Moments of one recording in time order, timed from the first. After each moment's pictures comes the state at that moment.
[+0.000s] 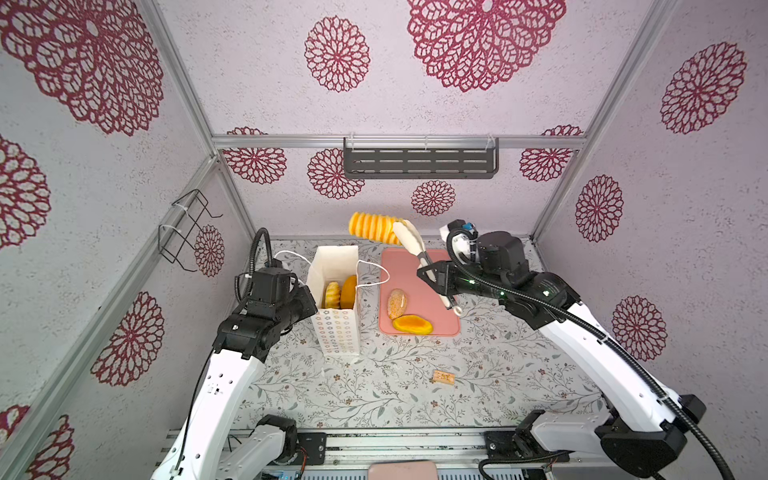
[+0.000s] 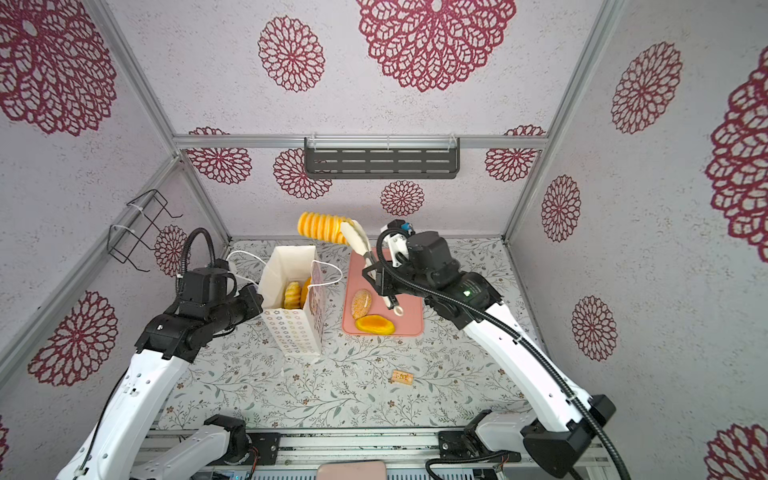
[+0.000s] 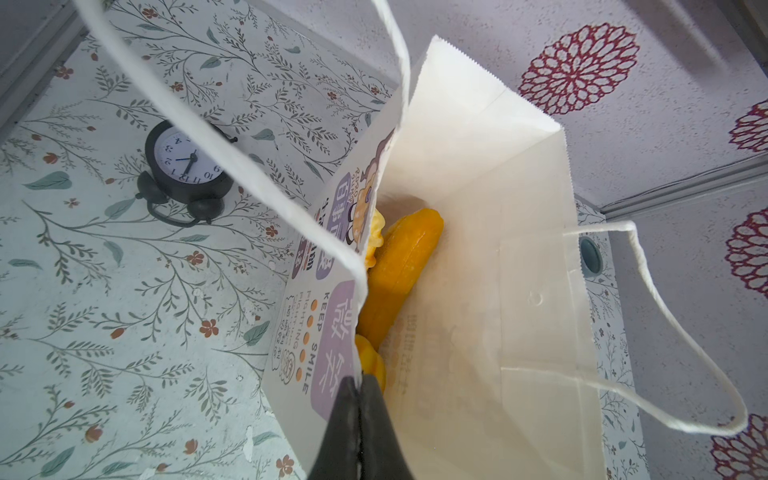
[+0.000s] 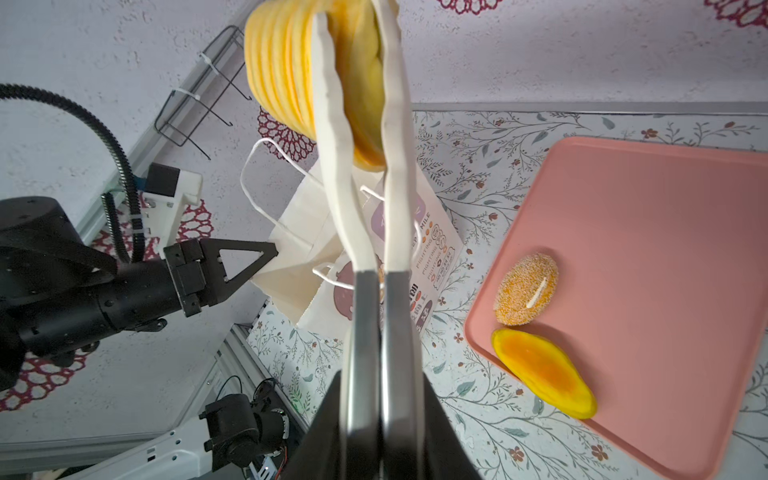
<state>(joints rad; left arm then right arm) -0.20 1.00 1.13 -0.85 -0.01 -0.58 0.77 1.35 1.62 -0.75 -0.17 0.48</state>
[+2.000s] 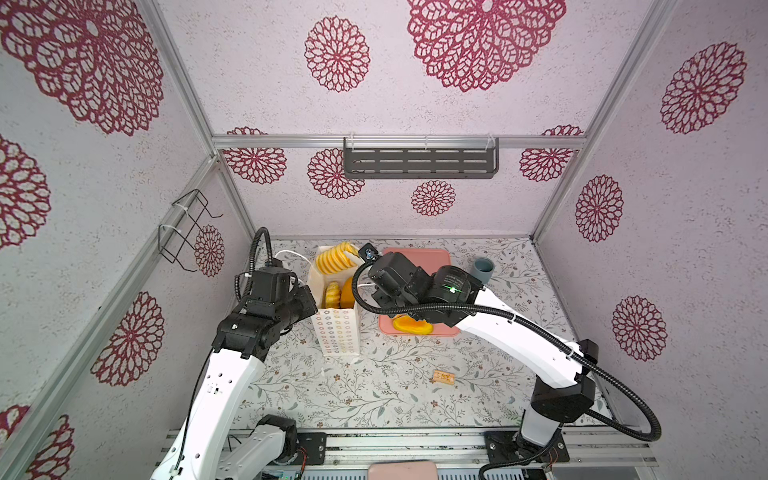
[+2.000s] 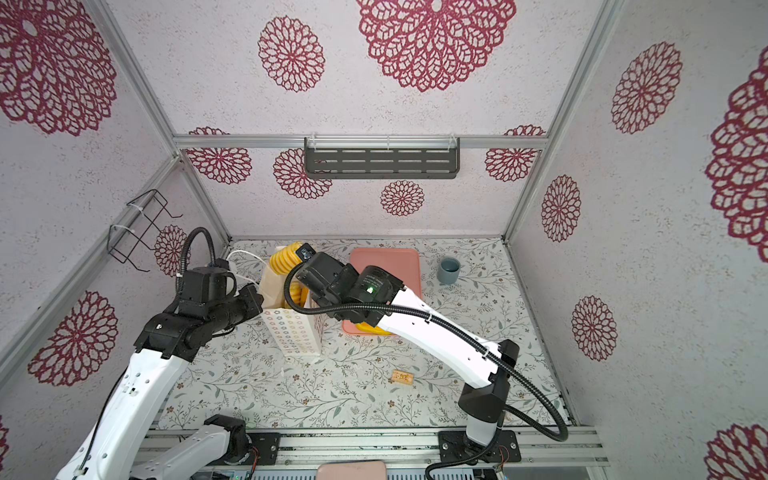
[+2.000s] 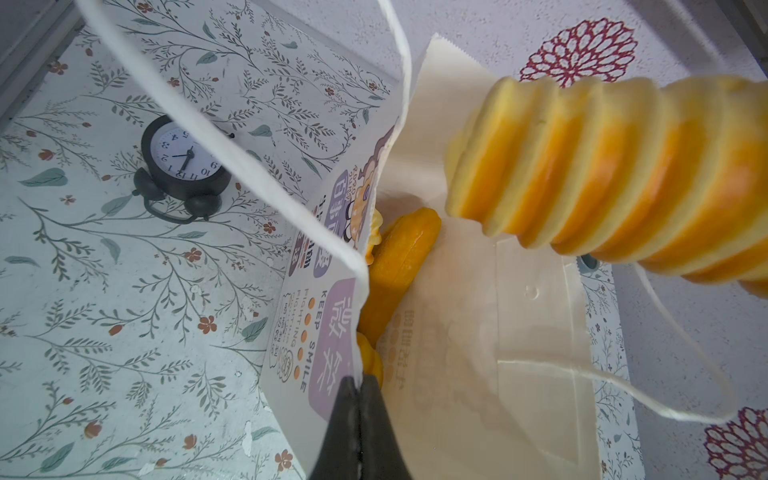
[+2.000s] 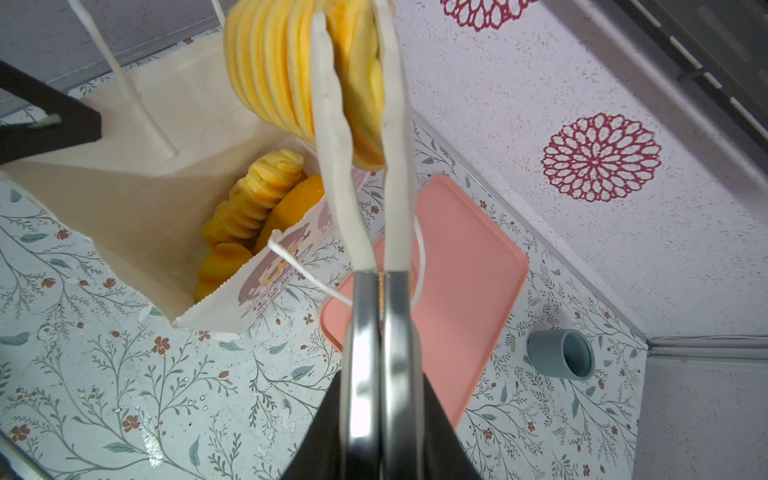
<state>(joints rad) -0.20 1.00 1.15 -0.87 0.00 -0.58 1.13 1.74 2.10 -1.17 0.53 0.10</state>
